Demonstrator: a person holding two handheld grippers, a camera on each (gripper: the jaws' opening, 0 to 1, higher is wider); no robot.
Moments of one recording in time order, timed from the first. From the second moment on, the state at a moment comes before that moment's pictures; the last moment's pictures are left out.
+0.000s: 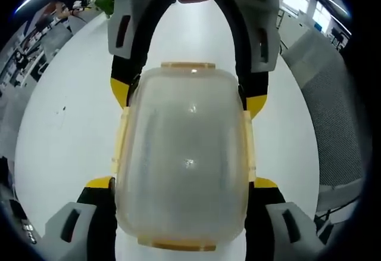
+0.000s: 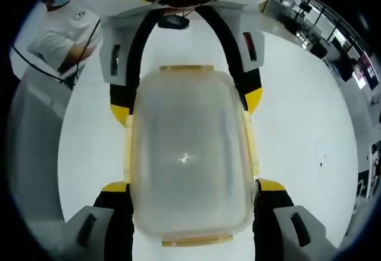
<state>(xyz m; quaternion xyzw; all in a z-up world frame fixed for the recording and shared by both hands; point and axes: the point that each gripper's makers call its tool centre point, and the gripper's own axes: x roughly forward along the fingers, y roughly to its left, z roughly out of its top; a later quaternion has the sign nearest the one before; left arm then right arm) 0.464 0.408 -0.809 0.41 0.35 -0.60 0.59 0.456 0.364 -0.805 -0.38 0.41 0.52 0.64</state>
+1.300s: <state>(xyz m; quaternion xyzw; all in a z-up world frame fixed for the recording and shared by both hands) 0.472 0.406 -0.801 0.42 0.34 -0.60 0.59 0.462 0.362 -0.799 -0.37 0.40 0.54 0.64</state>
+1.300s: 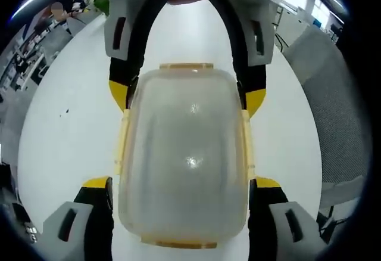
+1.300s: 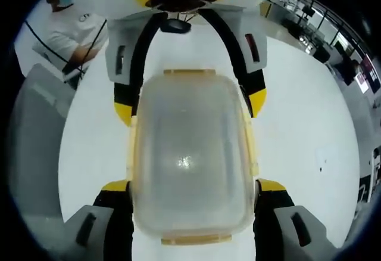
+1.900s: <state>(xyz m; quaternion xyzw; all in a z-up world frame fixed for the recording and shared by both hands) 0.468 0.409 -0.784 0.38 0.34 -0.58 0.64 0.469 0.355 -0.776 -0.33 0.36 0.53 0.69</state>
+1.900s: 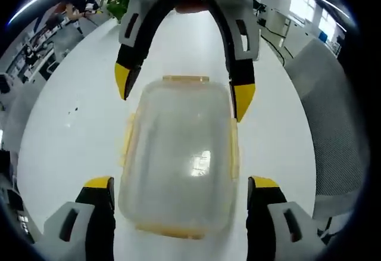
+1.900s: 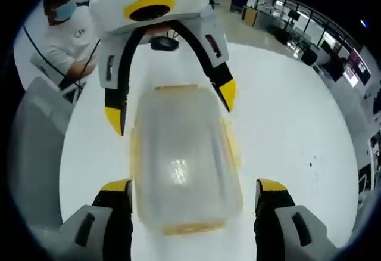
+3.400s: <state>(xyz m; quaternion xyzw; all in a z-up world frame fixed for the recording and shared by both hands) 0.458 0.427 -0.751 0.12 0.22 -0.42 0.87 0.449 0.345 -0.760 -0.10 0.29 0.36 0.88</state>
